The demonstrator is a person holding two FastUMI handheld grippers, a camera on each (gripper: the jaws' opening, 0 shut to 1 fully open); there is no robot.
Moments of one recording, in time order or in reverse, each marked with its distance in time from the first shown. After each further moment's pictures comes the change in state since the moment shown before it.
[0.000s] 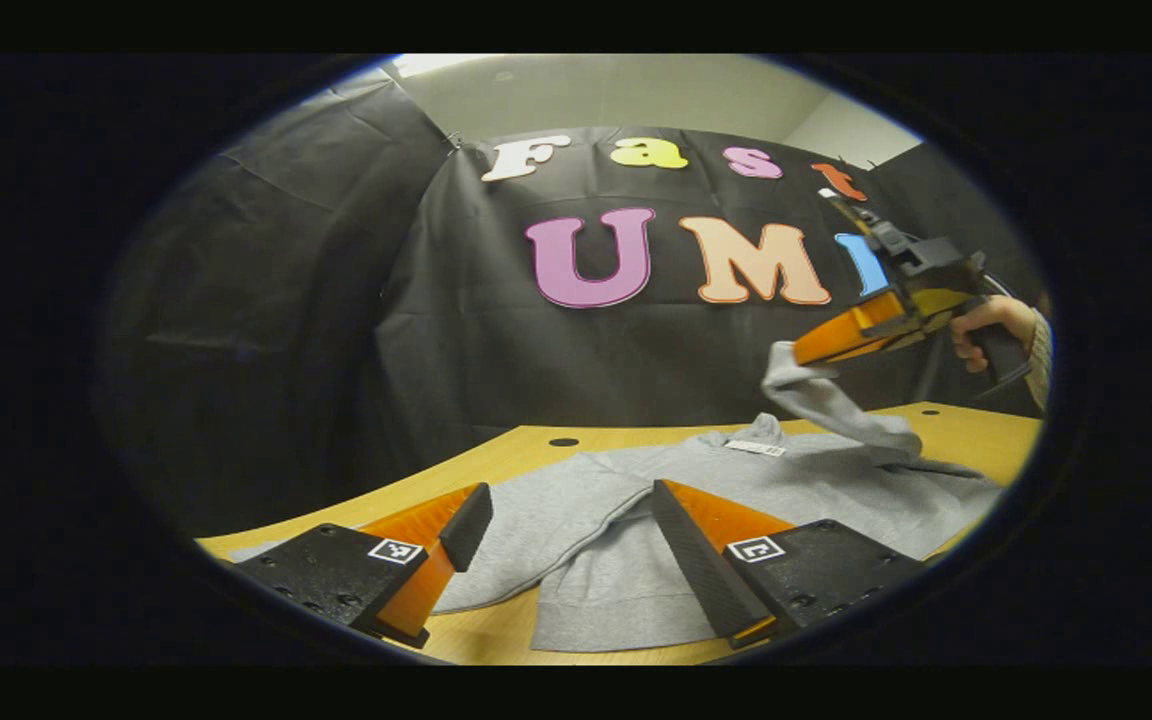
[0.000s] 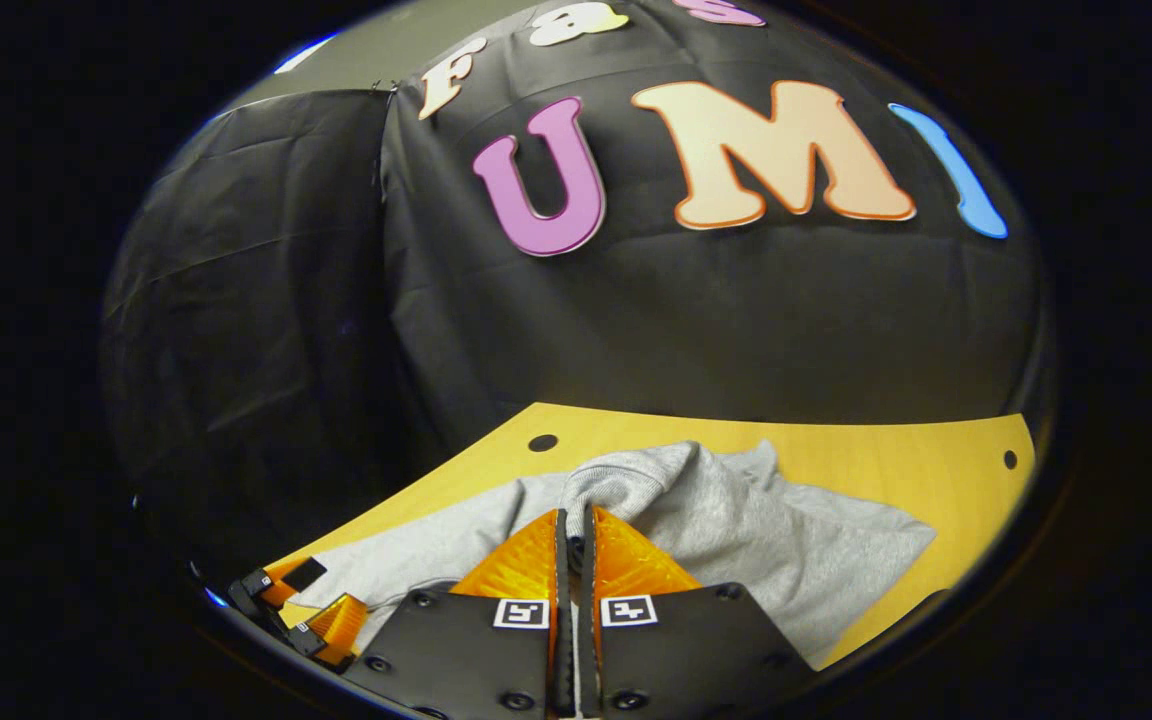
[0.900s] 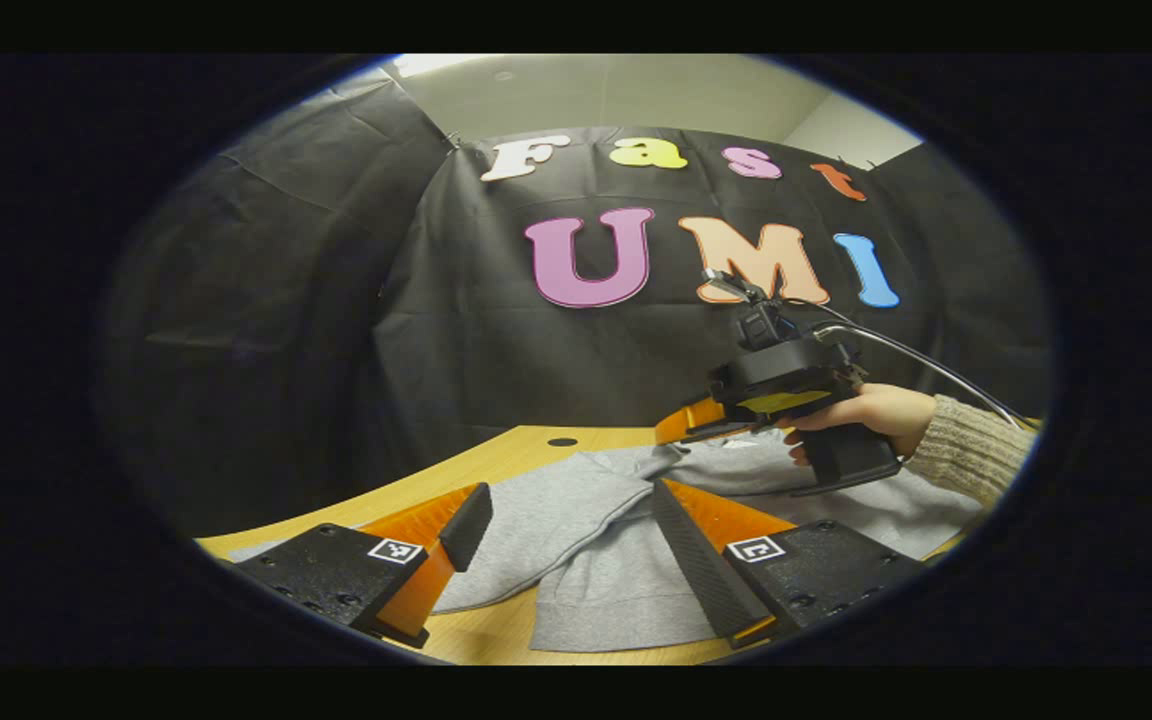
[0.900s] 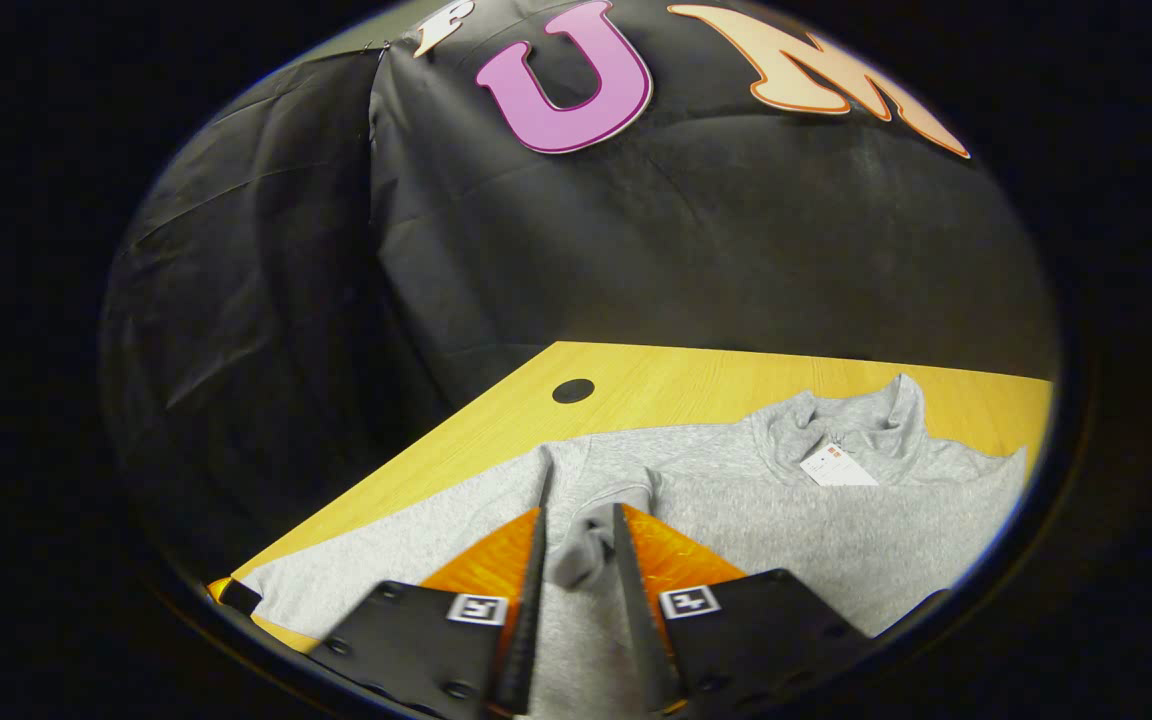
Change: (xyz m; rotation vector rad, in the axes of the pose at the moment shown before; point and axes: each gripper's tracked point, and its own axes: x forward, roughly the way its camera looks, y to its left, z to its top) left arm -0.001 0.000 0.000 -0.001 0.001 -0.004; right arm 0.127 0.033 -0.077 0.018 0.117 0.001
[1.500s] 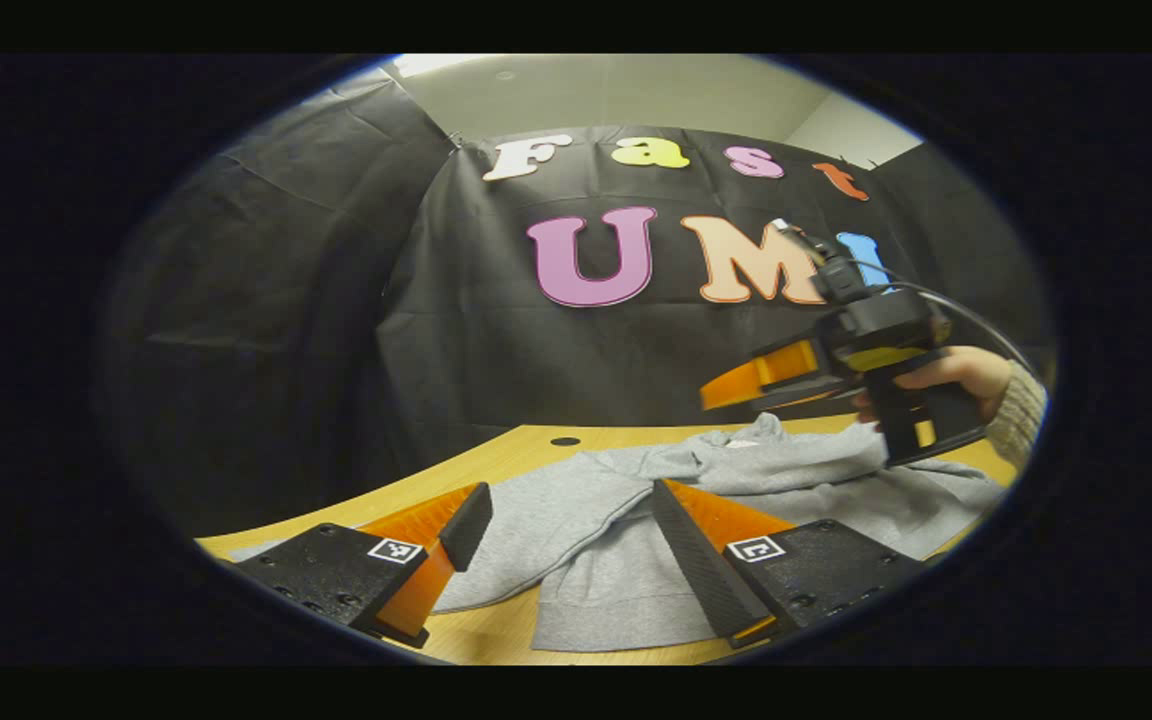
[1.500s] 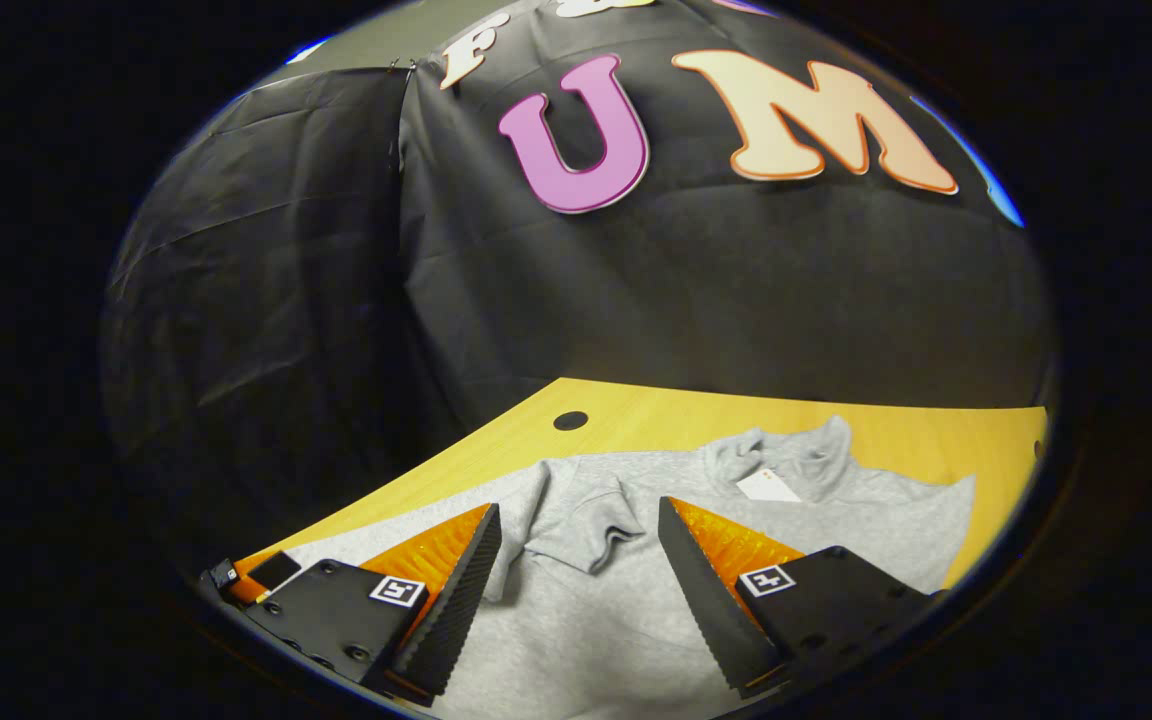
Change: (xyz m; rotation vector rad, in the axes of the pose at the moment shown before) left arm 0.000 0.001 -0.001 -0.001 0.002 0.010; right arm -0.116 -0.033 0.027 -0.044 -0.130 -0.006
